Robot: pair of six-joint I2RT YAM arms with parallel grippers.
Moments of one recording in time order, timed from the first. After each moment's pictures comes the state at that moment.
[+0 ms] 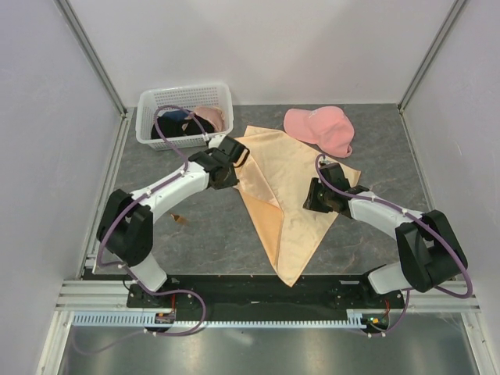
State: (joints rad) left arm -0.63 1.67 1.26 -0.68 -0.40 -0.76; right arm 0.41 1.43 0.72 -0.21 -0.03 0.57
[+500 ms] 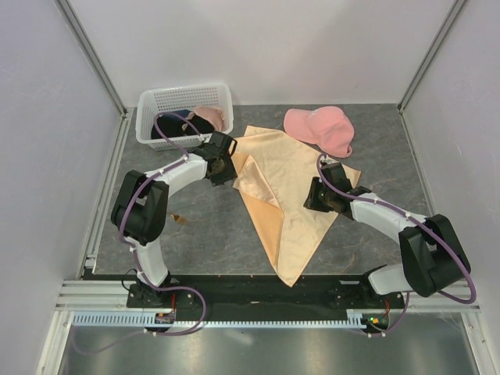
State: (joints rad) left arm -0.45 1.86 1.26 -0.47 -0.15 -0.73; right arm 0.41 1.40 0.71 -0.21 -0.03 0.56
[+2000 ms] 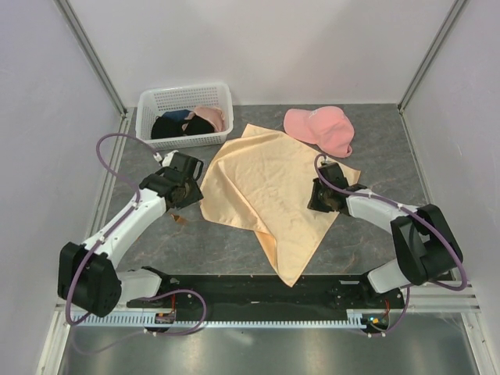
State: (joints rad) left arm -0.39 1.27 0.93 -0.70 -0.28 -0.76; right arm 0.39 1.48 0.72 -0.22 0.03 0.57
